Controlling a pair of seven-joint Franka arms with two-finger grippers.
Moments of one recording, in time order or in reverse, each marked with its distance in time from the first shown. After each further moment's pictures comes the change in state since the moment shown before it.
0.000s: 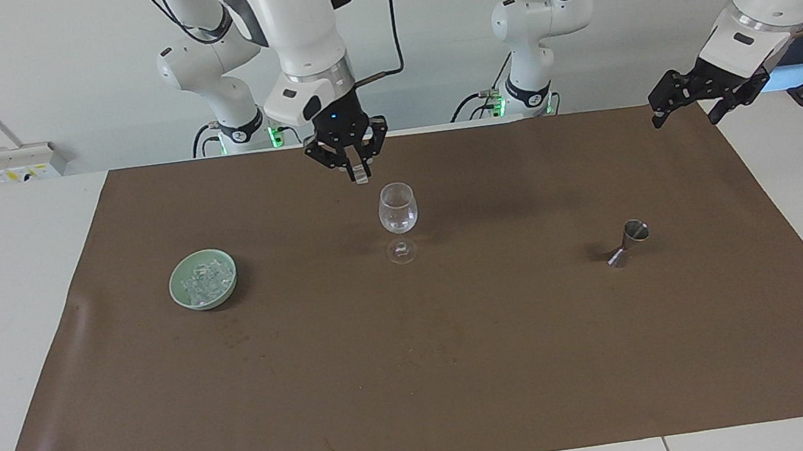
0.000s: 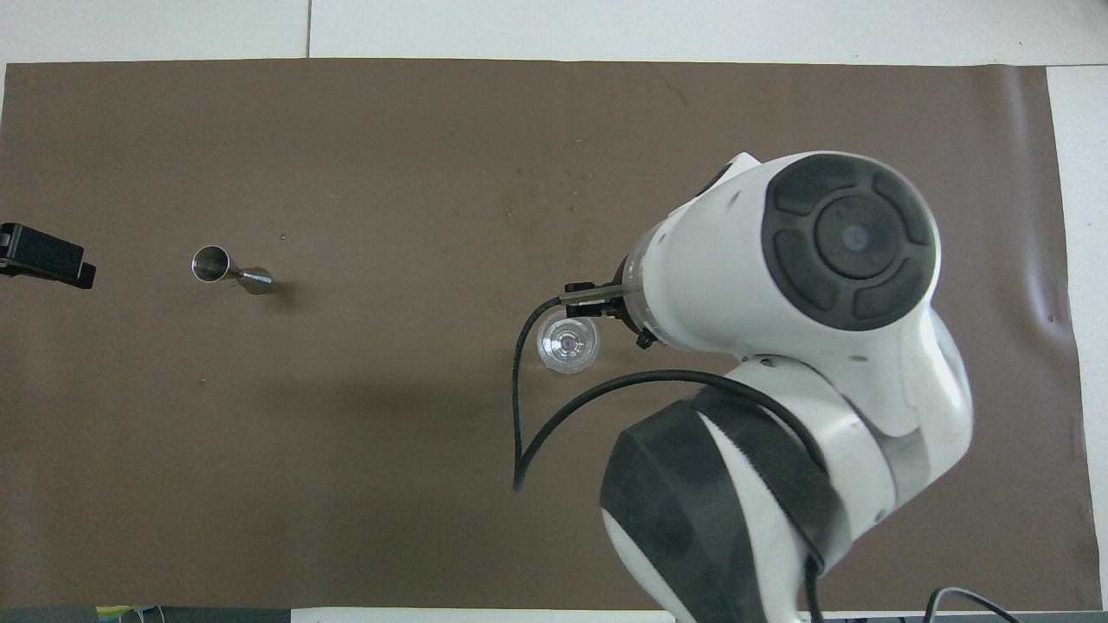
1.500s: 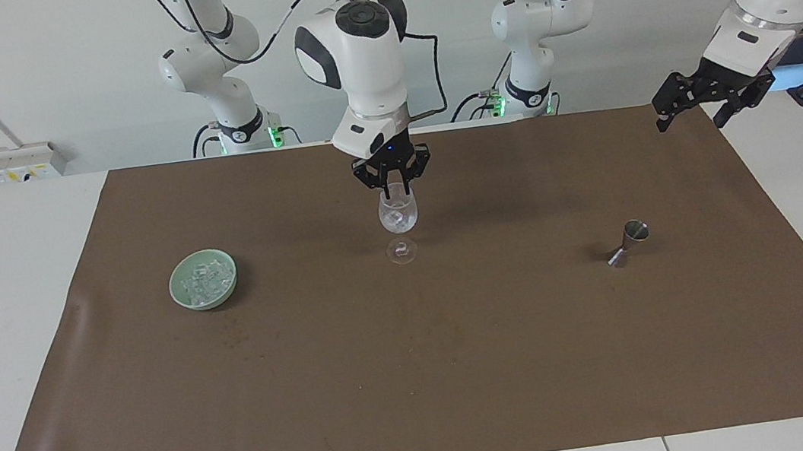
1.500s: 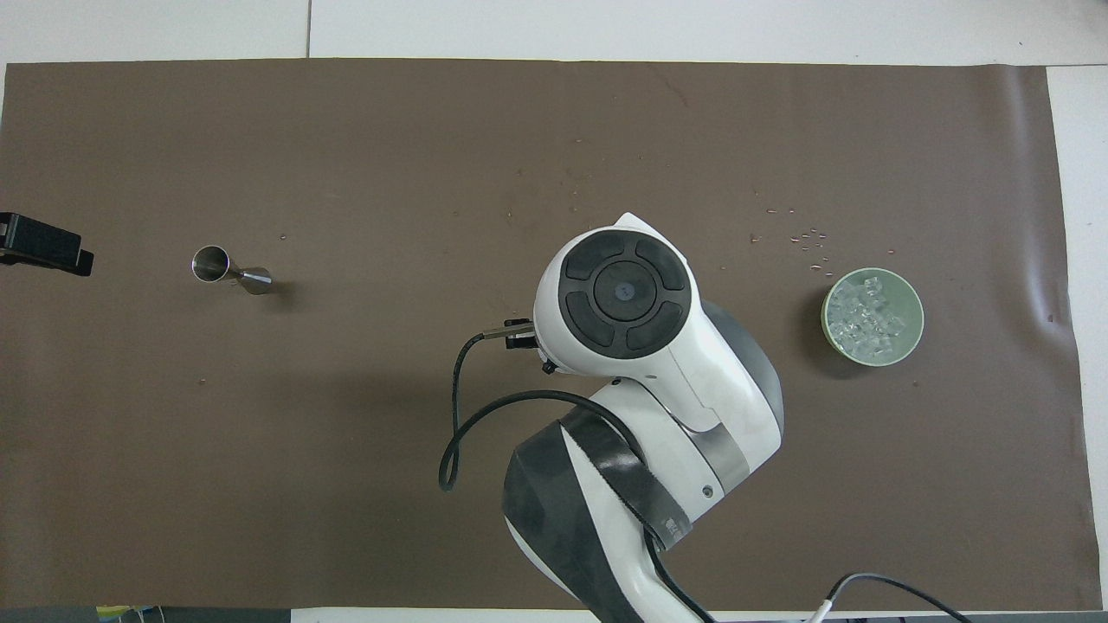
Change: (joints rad) left arm 0.001 0.000 -0.001 -0.003 0.000 0.043 -0.001; right arm 0.070 0.079 -0.004 -0.056 -0.035 0.050 0.060
